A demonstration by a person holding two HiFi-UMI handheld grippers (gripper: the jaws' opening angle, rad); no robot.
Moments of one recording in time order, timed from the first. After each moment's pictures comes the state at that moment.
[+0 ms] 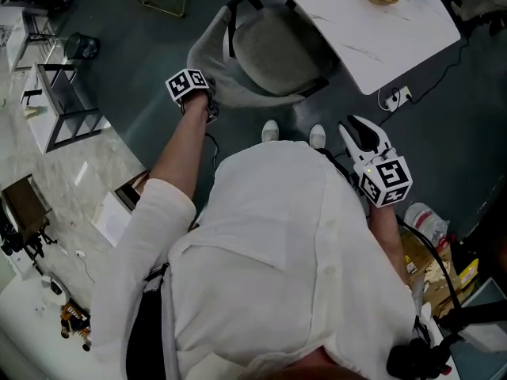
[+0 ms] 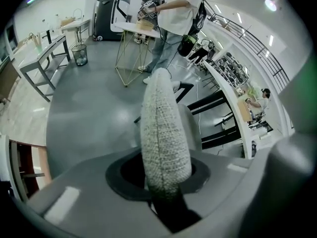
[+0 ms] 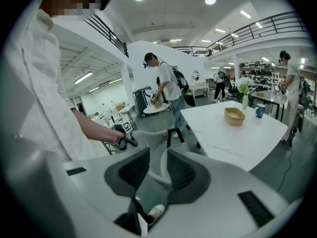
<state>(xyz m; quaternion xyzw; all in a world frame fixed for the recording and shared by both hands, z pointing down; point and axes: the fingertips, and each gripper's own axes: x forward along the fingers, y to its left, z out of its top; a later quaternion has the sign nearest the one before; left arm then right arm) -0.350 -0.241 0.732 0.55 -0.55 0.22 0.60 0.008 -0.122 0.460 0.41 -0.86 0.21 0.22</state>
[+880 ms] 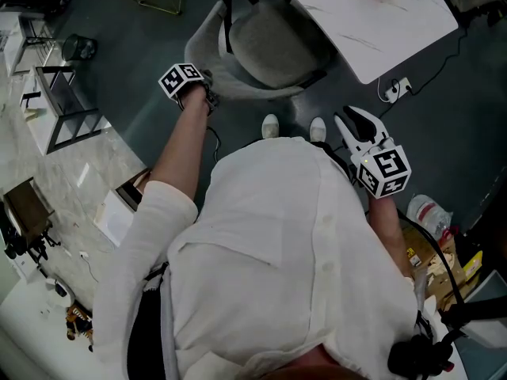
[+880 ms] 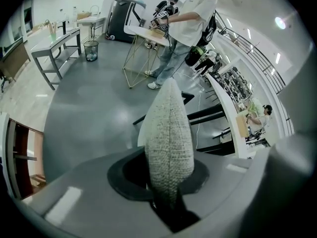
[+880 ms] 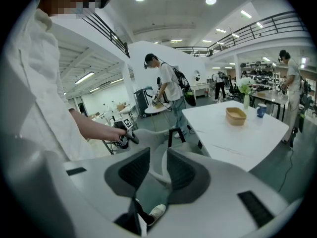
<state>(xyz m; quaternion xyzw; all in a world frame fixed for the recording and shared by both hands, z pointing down) -0.345 -0.248 0.713 0.51 -0.58 0.16 0.62 0.005 -0.121 0.461 0.40 -0.86 0.21 0.22</state>
